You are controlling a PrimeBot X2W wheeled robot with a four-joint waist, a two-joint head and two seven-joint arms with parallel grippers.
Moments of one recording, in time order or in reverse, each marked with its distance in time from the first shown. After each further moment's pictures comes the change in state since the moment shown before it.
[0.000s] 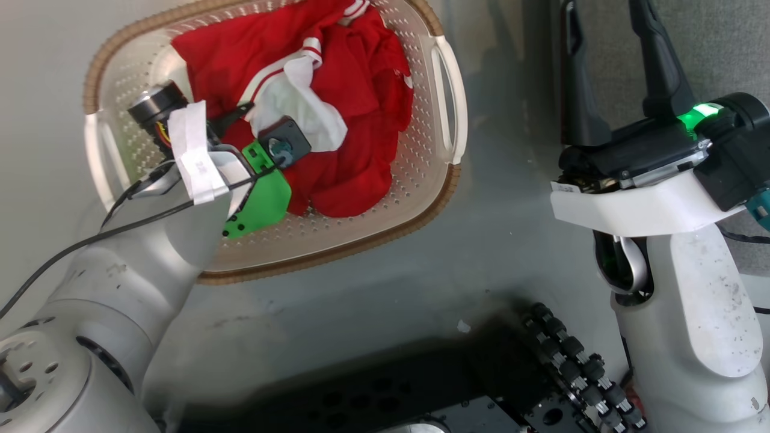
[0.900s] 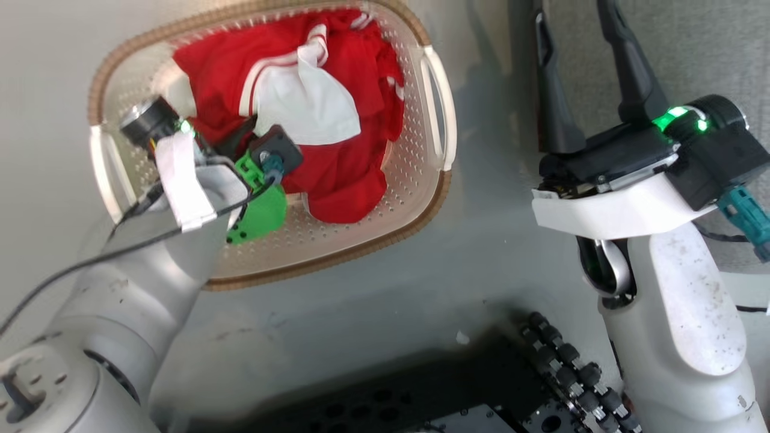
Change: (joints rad) left arm 0.030 -0.007 0.025 0.034 -0.019 0.135 -0.114; right arm -0.006 0.003 0.039 0.036 -0.010 0.000 0.000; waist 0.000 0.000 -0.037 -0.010
